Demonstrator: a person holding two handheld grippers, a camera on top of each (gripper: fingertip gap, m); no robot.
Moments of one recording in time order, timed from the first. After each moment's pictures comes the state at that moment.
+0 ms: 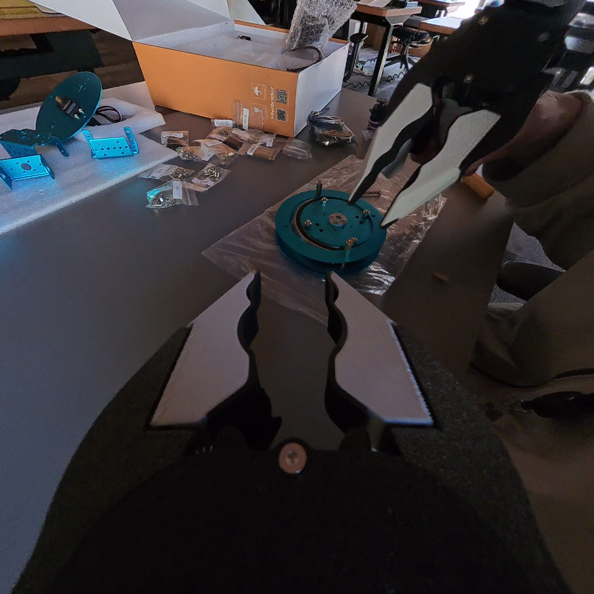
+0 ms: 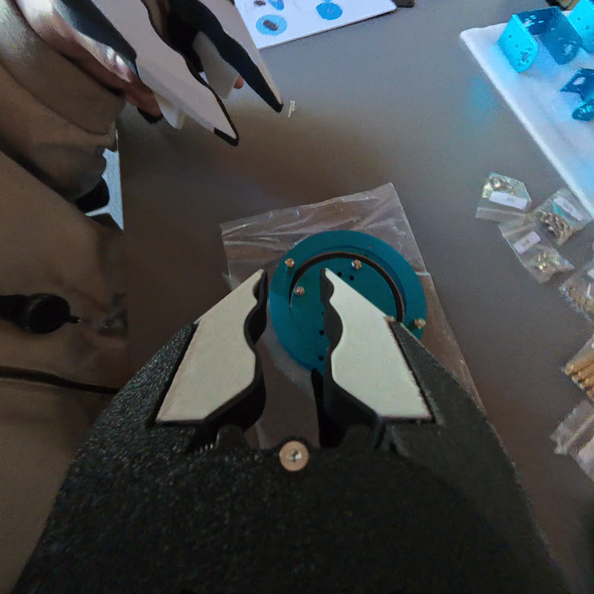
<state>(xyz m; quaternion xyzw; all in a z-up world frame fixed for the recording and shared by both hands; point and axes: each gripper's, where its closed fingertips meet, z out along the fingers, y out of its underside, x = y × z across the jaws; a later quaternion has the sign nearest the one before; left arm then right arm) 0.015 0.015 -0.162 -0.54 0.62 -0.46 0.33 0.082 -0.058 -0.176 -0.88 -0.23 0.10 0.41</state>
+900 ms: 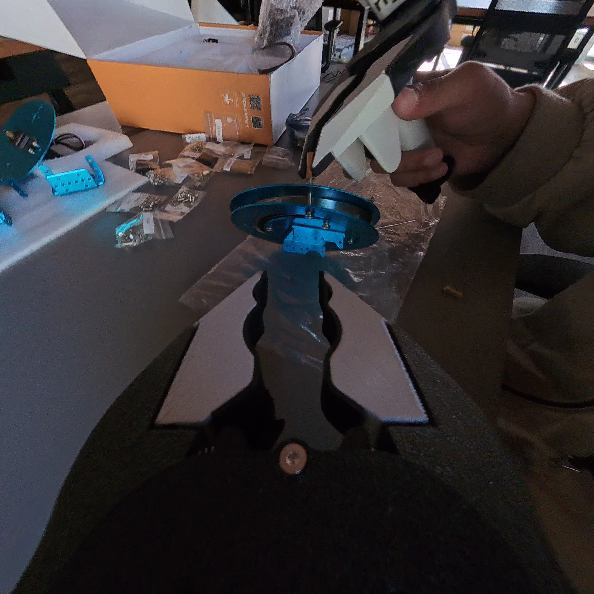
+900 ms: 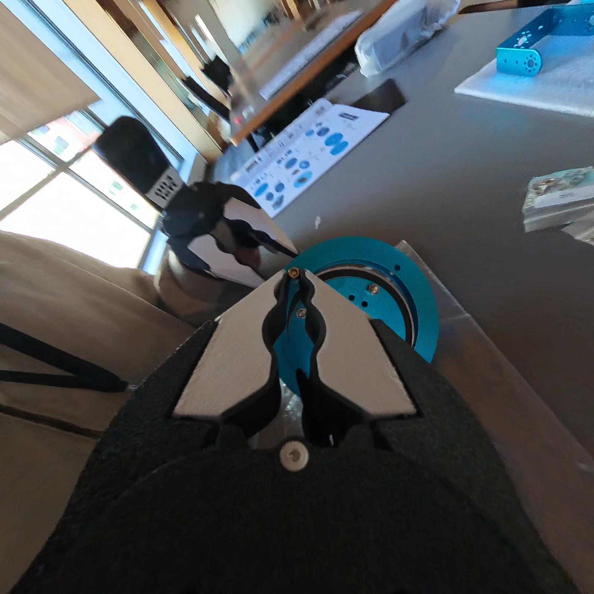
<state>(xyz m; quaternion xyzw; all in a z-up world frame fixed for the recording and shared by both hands) 0.059 -0.004 -0.166 -0.50 0.65 -0.45 0.33 0.098 -0.017 -0.134 -0.80 -0.04 0.37 0.48</state>
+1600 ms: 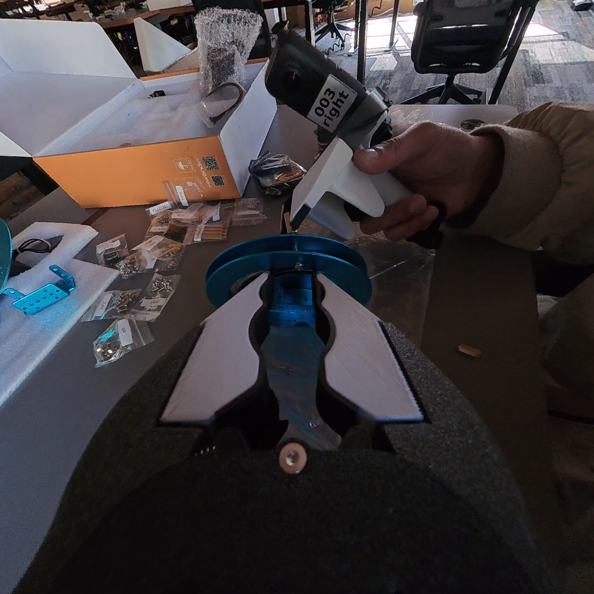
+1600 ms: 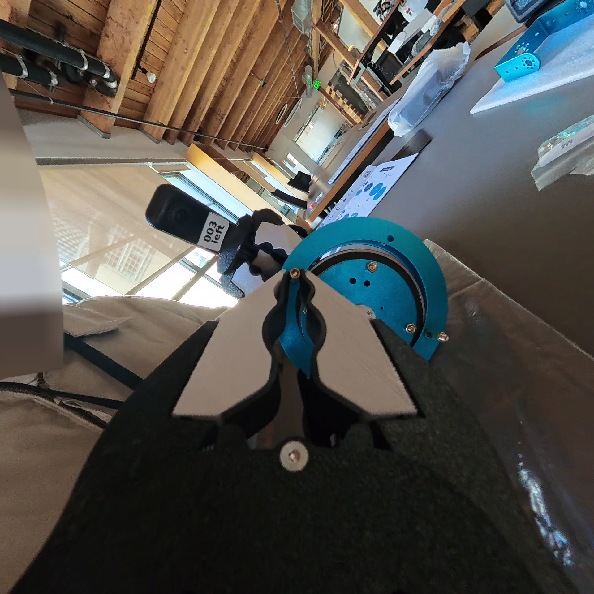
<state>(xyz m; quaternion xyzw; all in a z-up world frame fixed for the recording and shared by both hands) 0.127 -0.046 -0.141 -0.41 0.72 -0.44 0.35 0.139 -0.046 -0.124 -0.67 0.06 0.54 0.51</state>
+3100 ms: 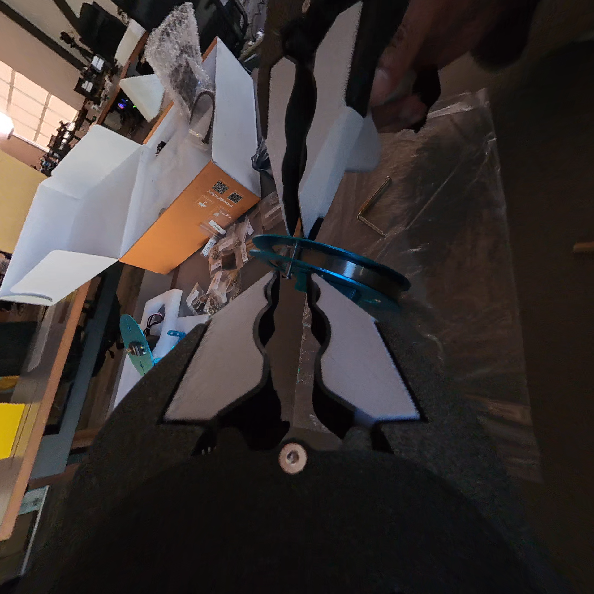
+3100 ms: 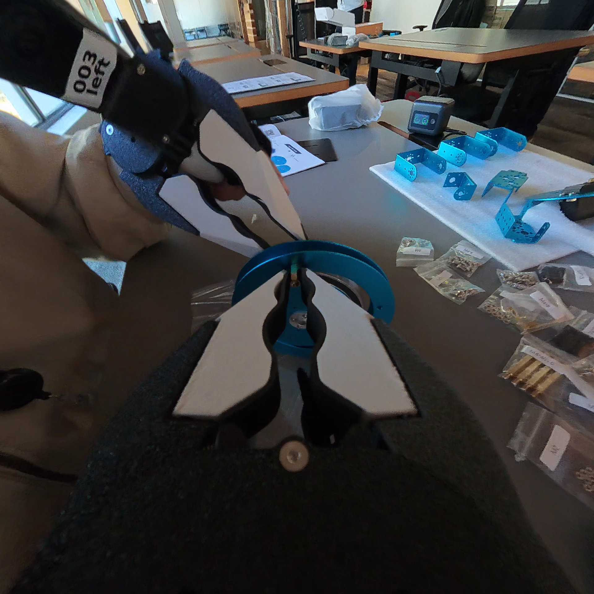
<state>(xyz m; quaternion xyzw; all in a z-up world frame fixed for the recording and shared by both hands) 0.137 -0.041 -0.136 -0.23 0.83 -0.26 0.44 0.142 -0.049 -0.131 -0.78 -0.15 0.16 0.58</state>
